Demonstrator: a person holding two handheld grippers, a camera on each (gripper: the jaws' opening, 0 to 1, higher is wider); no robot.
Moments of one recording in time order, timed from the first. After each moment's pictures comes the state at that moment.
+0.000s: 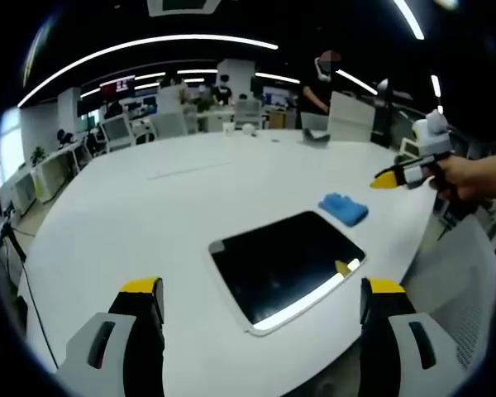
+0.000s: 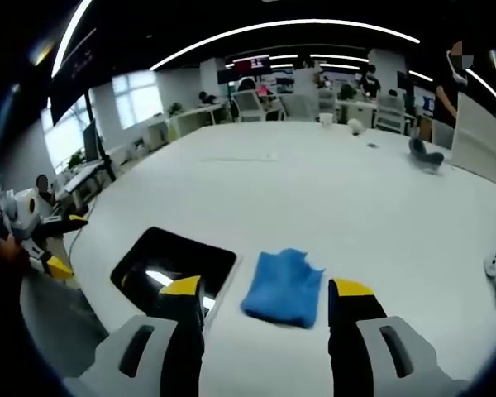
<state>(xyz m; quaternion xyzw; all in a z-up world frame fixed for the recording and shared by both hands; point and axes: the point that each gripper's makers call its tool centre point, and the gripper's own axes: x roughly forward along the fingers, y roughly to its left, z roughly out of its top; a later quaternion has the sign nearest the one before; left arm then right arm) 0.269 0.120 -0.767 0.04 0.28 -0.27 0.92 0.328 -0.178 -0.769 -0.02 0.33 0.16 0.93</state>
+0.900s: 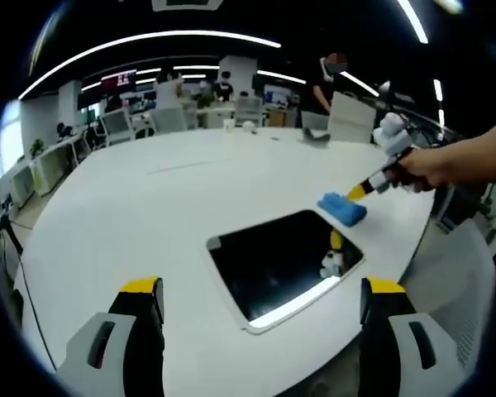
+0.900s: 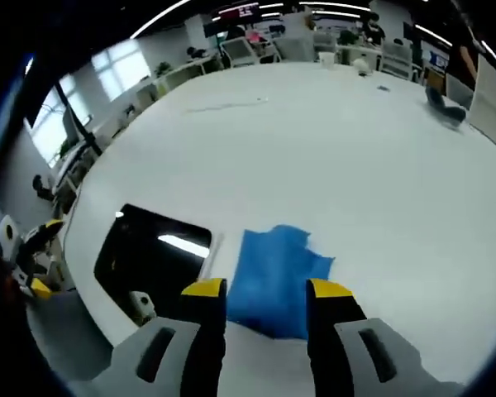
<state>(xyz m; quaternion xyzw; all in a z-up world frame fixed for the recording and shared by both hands) 0.268 0.120 -0.771 0.02 0.29 -0.27 0.92 0.357 -0.180 -0.836 0.00 0.50 0.16 0.85</state>
